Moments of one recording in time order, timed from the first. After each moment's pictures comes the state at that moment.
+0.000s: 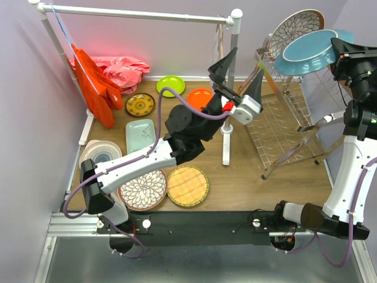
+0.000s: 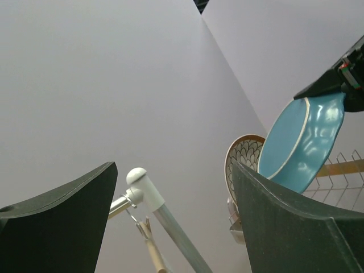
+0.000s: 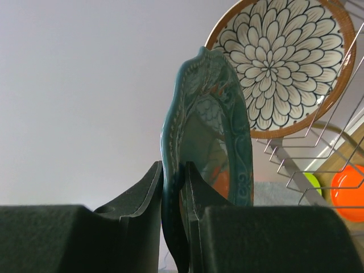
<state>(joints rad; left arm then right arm) -1.15 1.59 1.62 0.70 -0.21 0.87 -0.30 1.23 1.85 -0.54 -0.20 1.37</state>
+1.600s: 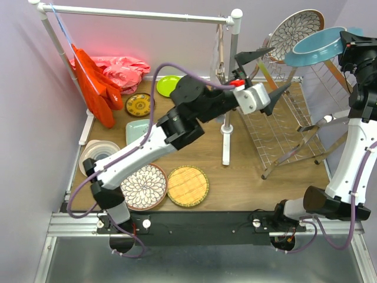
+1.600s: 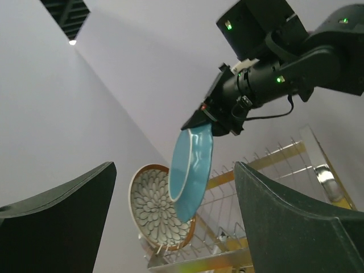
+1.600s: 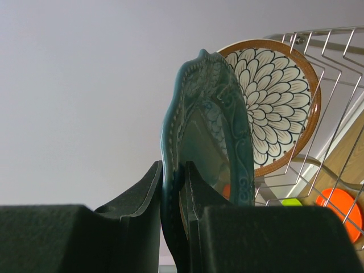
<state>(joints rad) -1.11 1.65 1.98 0.19 0.16 0.60 -0.32 1.41 2.04 -0.65 -0.08 1.34</state>
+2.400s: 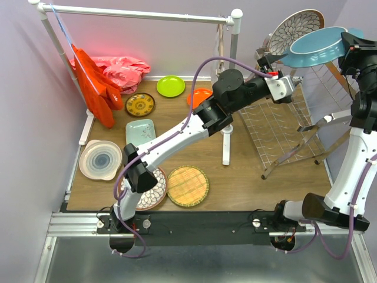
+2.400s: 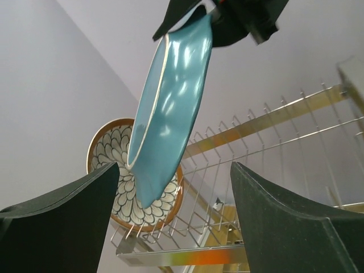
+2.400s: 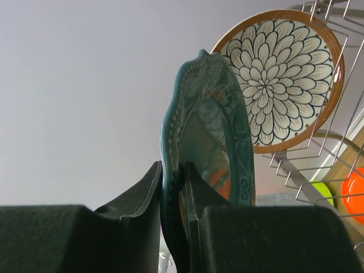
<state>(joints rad) -1.03 2.03 2.25 0.16 0.20 0.56 -0.32 1.34 2.04 -0.69 -0.11 1.43</state>
